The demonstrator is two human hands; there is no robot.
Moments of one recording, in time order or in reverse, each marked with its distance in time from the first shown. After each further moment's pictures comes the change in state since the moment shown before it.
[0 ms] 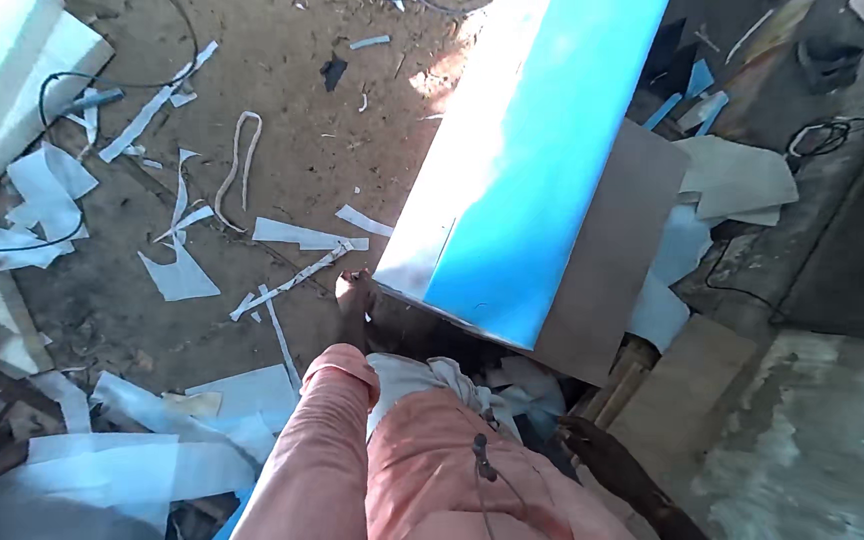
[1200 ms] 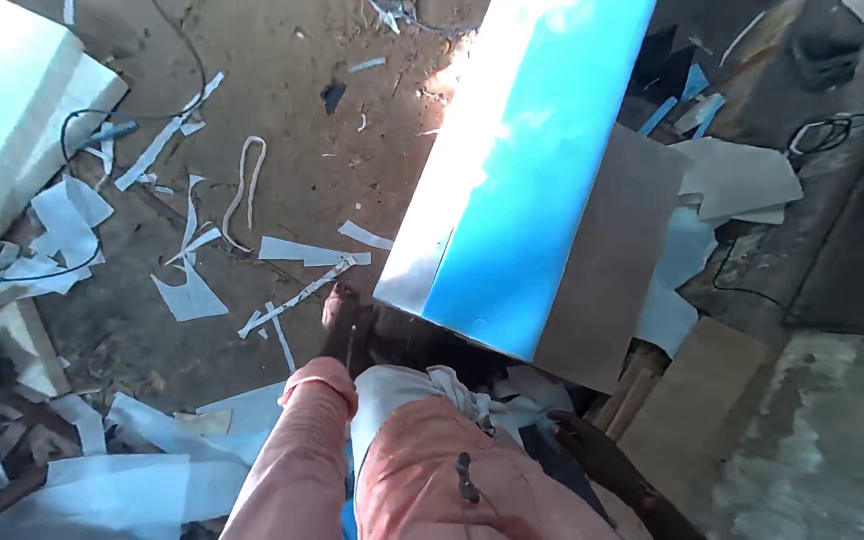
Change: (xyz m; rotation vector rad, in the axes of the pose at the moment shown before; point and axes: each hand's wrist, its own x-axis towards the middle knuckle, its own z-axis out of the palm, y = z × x) left_hand 0.000 0.007 -0.038 0.392 -0.067 0.131; right_hand 0.023 -0.030 0.001 0.003 -0.012 -0.028
